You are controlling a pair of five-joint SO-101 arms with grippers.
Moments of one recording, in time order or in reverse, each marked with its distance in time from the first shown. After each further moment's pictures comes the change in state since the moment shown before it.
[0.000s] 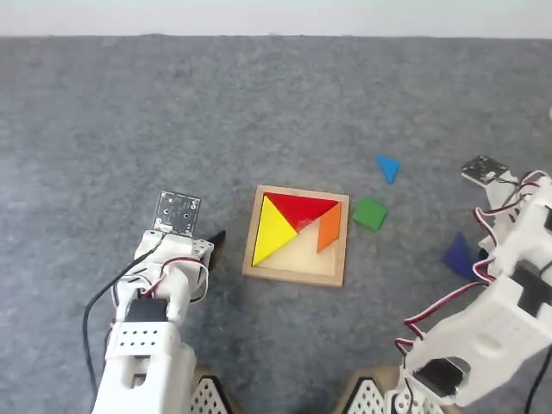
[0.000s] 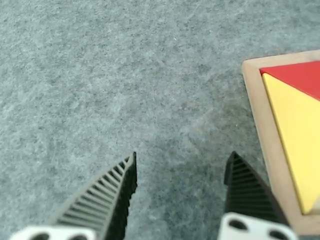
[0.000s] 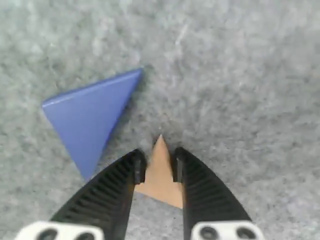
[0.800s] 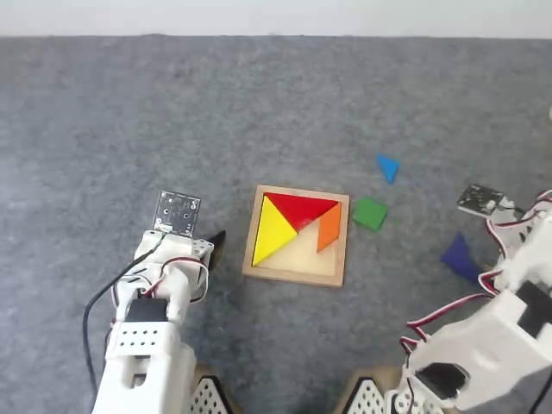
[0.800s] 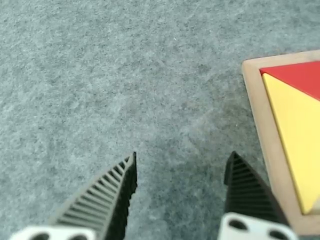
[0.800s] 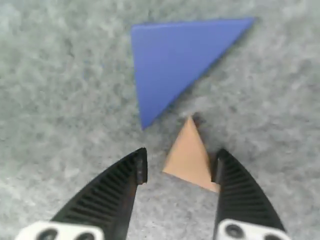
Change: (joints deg) left arm 0.0 0.0 0.0 0.0 0.0; right arm 4.7 -6.3 6.9 5.5 19.6
